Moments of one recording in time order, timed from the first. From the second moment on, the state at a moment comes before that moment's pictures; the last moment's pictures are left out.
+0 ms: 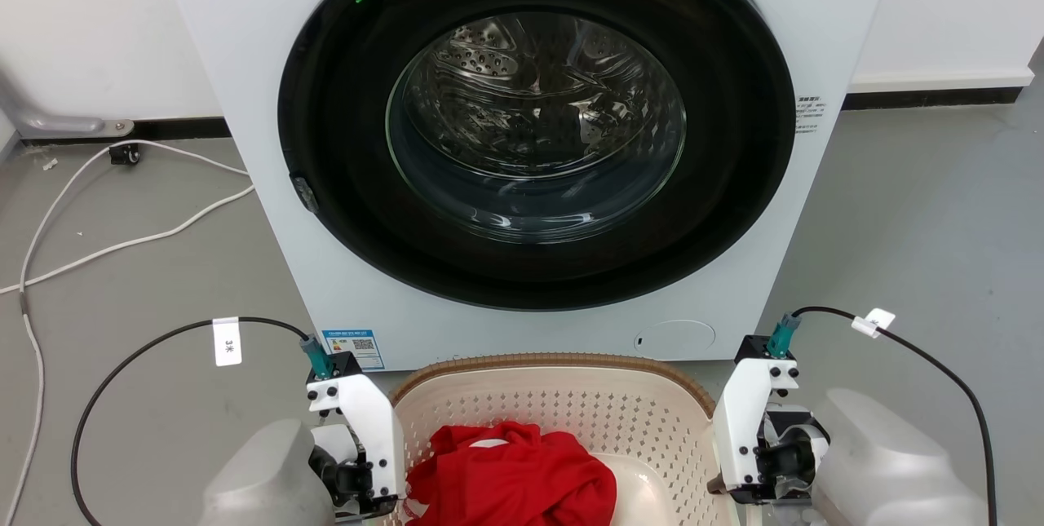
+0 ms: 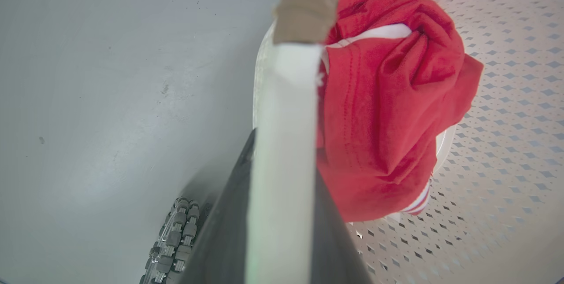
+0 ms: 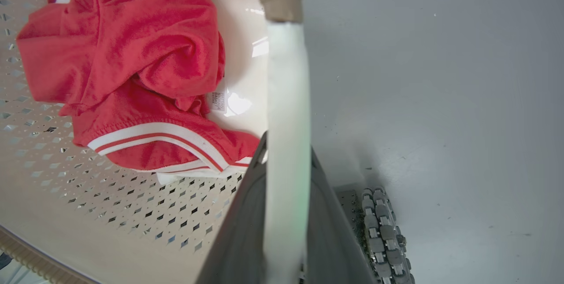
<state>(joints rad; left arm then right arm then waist) -0.67 0.13 -0.52 1.29 -0.82 -0.13 0.62 -0.72 -0.12 0.89 1.24 1.11 0.13 0.70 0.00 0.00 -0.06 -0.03</state>
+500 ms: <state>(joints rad) -0.67 0.12 -0.53 1.29 -0.83 -0.13 0.62 -0.72 -0.13 0.90 1.25 1.12 0.13 0.68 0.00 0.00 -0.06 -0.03</state>
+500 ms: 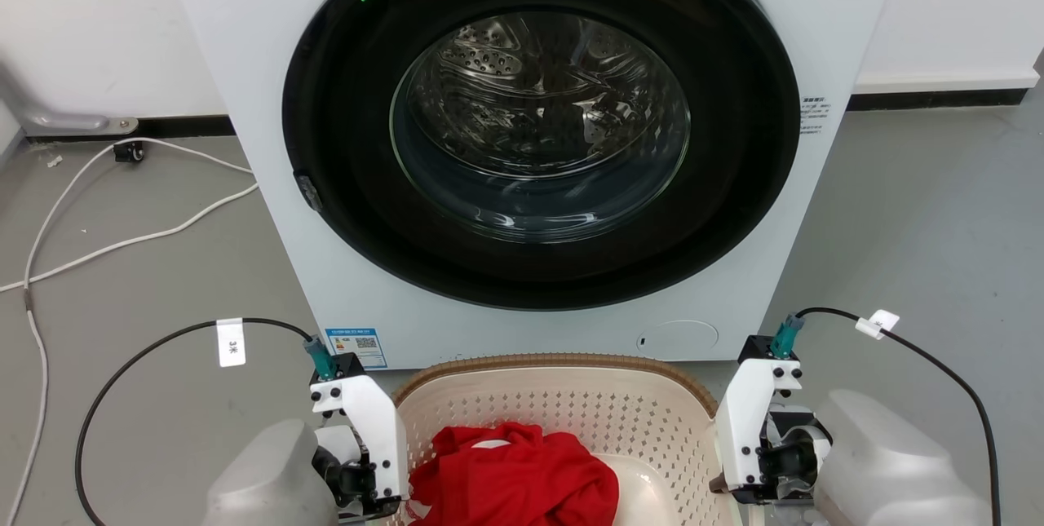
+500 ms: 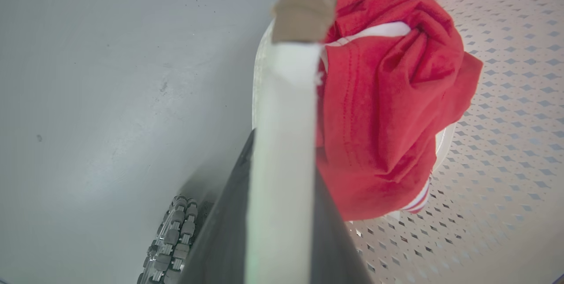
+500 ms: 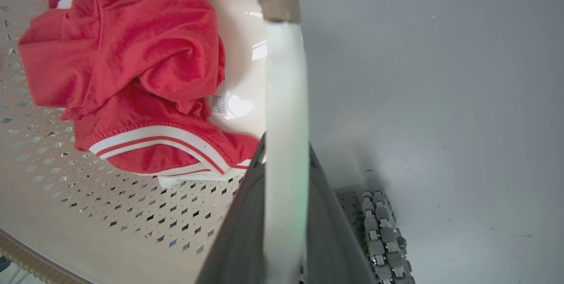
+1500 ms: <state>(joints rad) -0.67 0.12 -0.55 1.29 -0.85 -0.13 0.63 -0.72 -0.13 0.91 1.26 1.14 0.13 0.68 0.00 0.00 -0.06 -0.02</state>
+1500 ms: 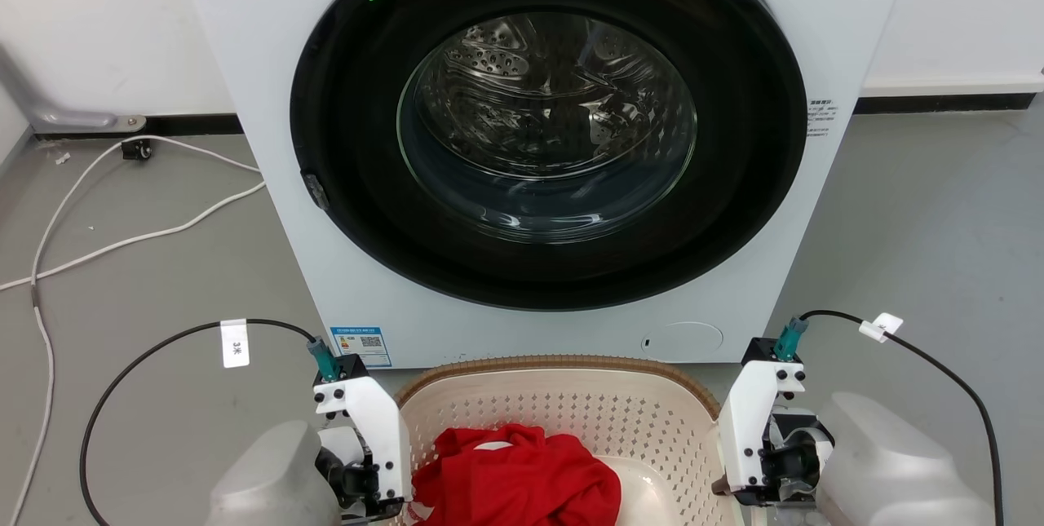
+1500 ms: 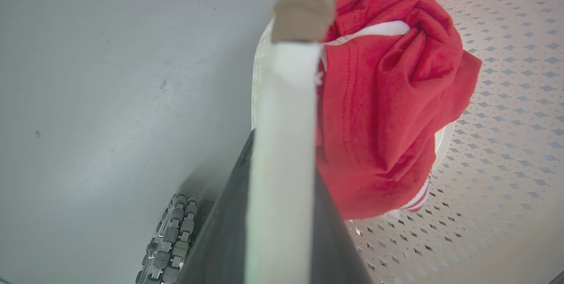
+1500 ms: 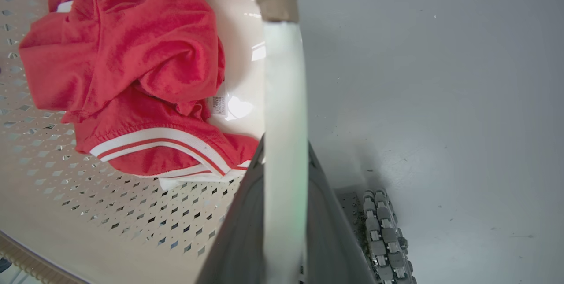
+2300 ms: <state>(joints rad) -0.67 0.12 -0.56 1.29 -0.86 -0.13 0.62 -0.72 -0.13 0.93 1.26 1.15 0.13 0.67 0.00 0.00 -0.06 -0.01</state>
